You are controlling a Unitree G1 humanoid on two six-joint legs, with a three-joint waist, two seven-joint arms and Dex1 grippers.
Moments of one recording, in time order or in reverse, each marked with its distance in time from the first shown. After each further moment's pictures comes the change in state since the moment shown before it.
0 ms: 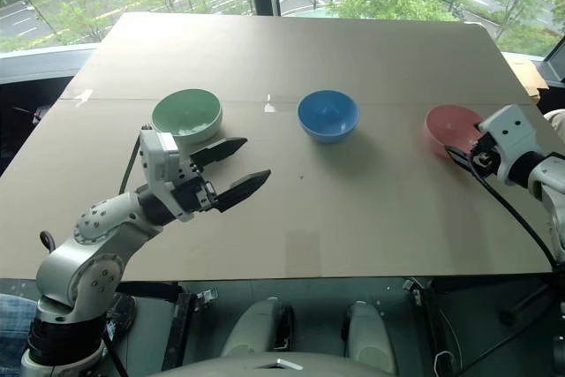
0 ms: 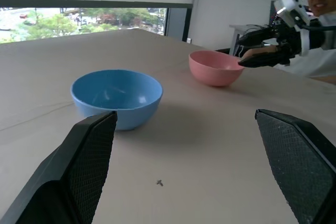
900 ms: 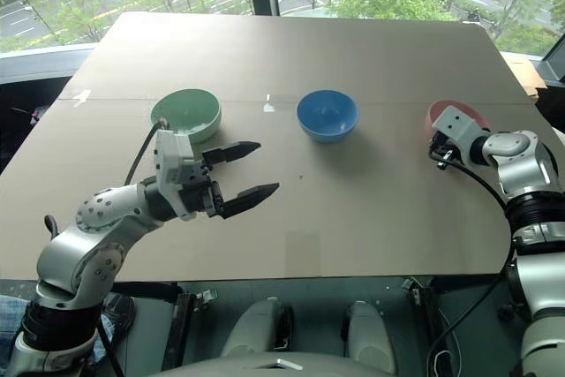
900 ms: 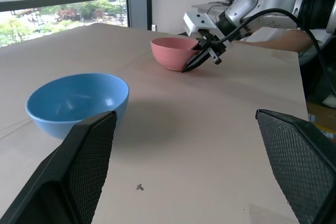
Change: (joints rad) left arm -0.044 0.062 -0.045 0.043 0.051 -0.047 -0.099; right arm -0.405 0.102 0.298 0.551 -0.277 -0.179 0.153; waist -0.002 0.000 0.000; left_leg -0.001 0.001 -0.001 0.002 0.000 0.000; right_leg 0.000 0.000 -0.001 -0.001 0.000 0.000
